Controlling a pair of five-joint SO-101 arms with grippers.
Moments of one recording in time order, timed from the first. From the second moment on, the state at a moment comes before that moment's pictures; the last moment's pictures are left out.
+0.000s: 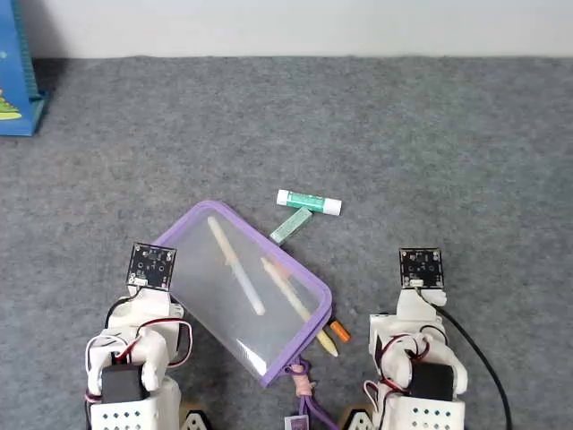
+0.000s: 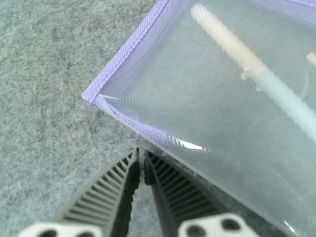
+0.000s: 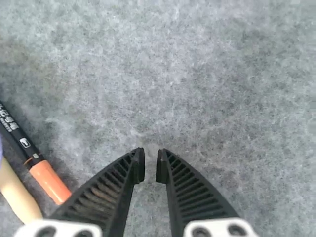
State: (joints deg) left arm -9.9 -103.7 97.1 72.2 -8.3; right arm 4.0 -103.2 95.4 75.4 4.1
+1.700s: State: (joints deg) left arm -9.9 -103.7 97.1 72.2 -8.3; right arm -42.6 -48.6 72.3 59.8 -0.4
